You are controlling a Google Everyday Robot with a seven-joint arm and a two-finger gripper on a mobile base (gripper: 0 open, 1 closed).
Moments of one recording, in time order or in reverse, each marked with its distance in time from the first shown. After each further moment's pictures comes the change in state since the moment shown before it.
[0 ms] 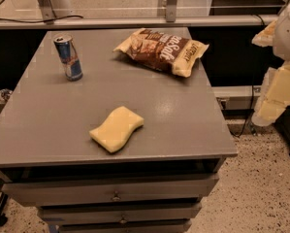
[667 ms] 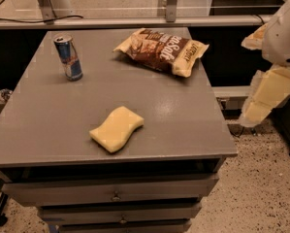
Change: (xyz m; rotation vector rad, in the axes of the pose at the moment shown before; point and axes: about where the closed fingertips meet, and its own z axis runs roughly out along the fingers) arm -0.016 0.003 0.011 -0.009 -0.069 0.001
